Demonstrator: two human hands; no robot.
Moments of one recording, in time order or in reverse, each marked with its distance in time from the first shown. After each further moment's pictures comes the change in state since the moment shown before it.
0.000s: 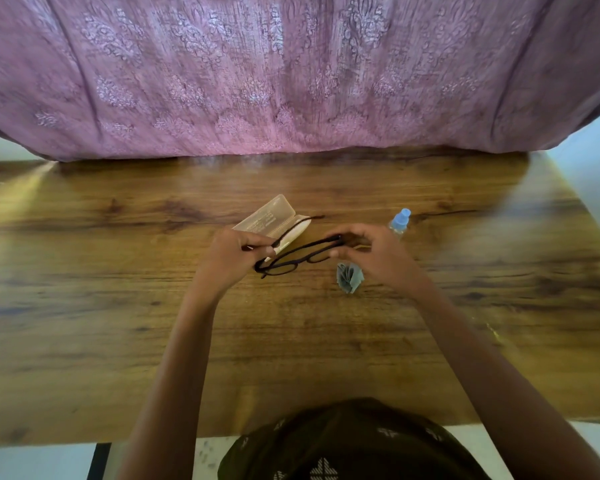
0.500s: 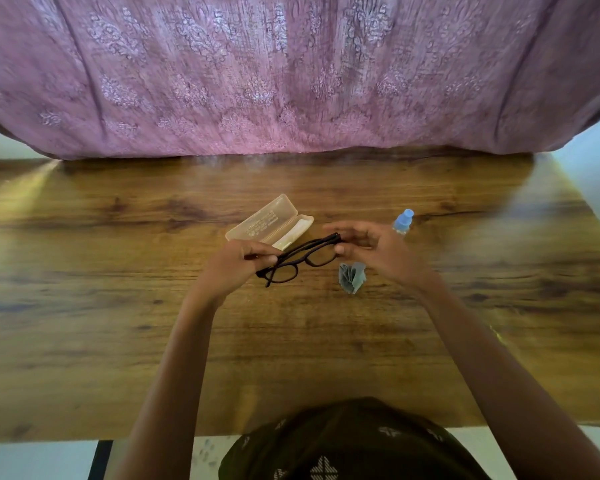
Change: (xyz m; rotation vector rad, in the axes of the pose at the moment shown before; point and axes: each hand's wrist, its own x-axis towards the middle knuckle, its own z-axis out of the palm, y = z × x) left_hand 0.000 -0.018 0.004 -0.149 -0.146 -0.016; right_hand 0.004 0.004 -0.005 0.282 -0.109 0.027
